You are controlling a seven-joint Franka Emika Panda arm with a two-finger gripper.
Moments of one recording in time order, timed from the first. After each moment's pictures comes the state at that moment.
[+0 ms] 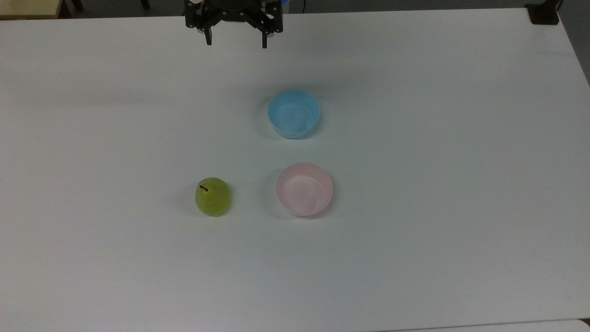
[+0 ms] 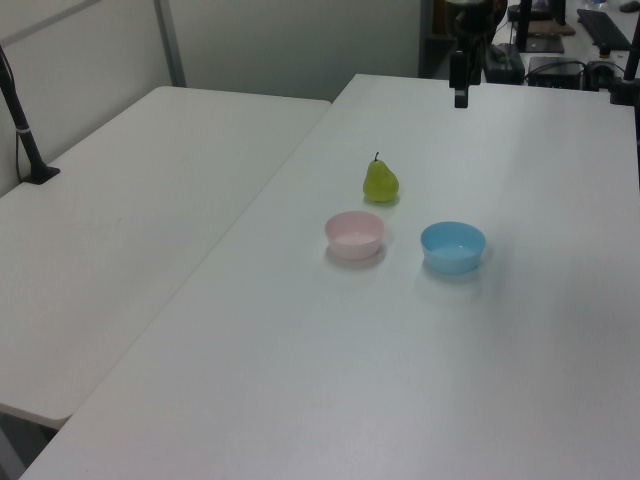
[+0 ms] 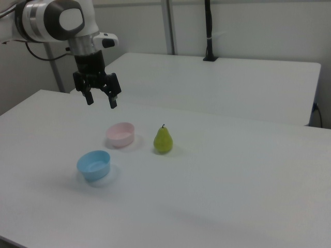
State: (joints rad) arm 0.13 0.08 -0.08 -1.60 -0.06 1.63 0.04
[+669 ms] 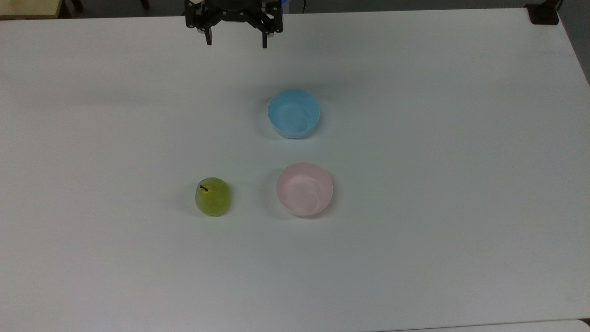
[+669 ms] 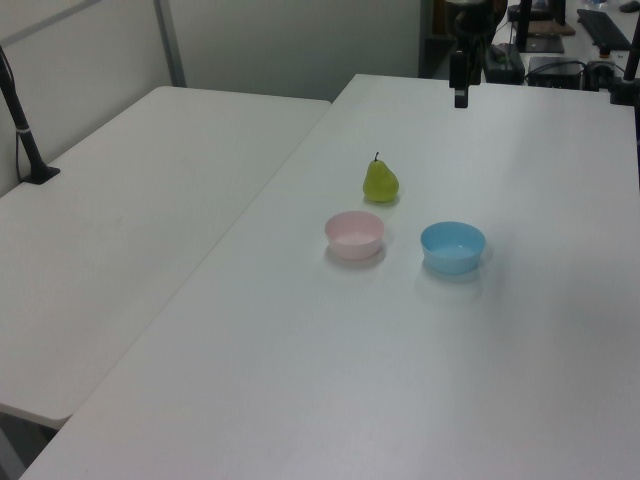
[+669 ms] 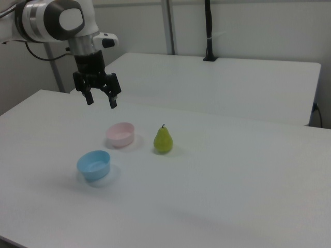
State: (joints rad) arm 0.13 0.08 -0.08 -1.60 -0.05 1.63 0.03
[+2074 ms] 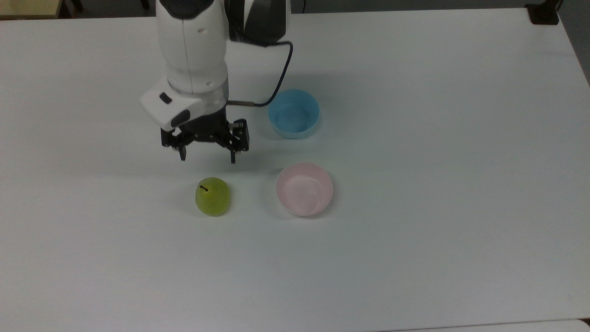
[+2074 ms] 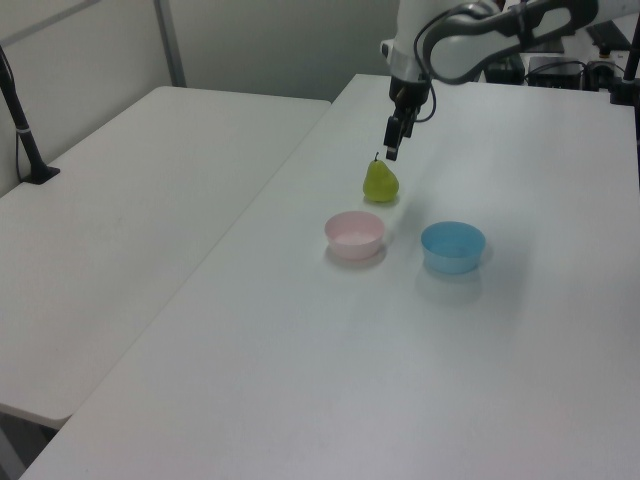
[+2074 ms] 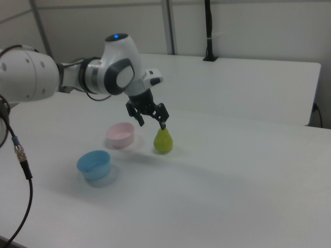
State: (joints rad) arm 0.03 0.41 -0.08 -1.59 -0.06 2.20 -0.03
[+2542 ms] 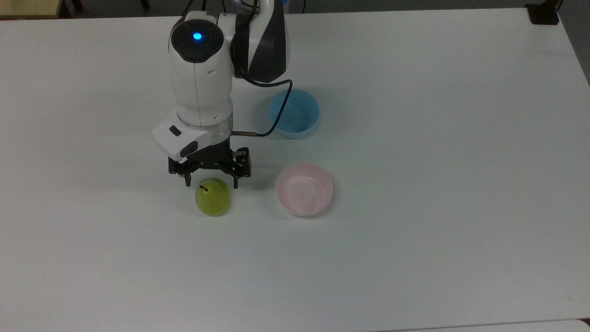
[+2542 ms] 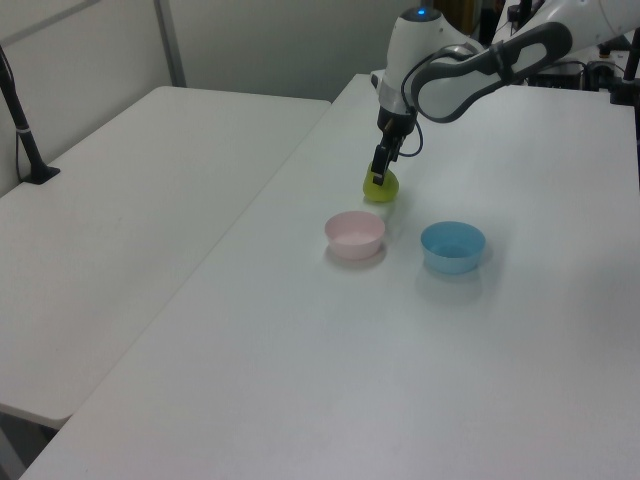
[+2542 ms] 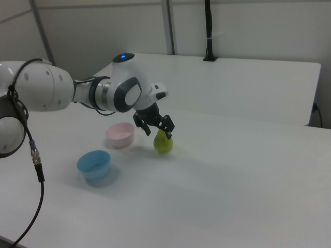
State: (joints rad) arm 0.03 0.53 -0.08 -1.59 -0.06 2.35 -0.03
